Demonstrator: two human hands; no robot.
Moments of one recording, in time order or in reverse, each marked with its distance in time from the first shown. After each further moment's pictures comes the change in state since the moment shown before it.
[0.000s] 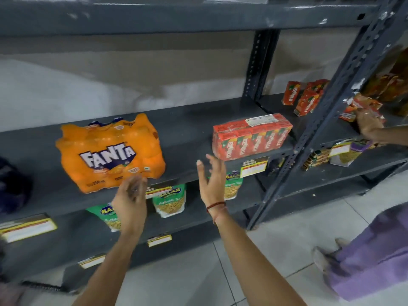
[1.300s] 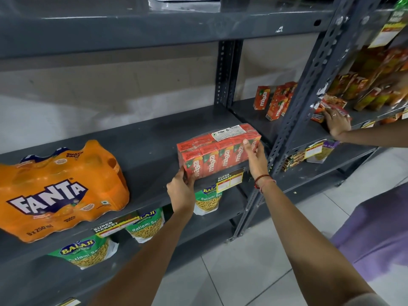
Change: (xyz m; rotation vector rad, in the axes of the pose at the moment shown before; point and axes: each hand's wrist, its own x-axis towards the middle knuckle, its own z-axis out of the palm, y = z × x) left_hand -0.001 0.063 0.189 0.163 -0.399 -0.038; right_hand 0.150 0.087 -0.148 0.074 0.068 0.418
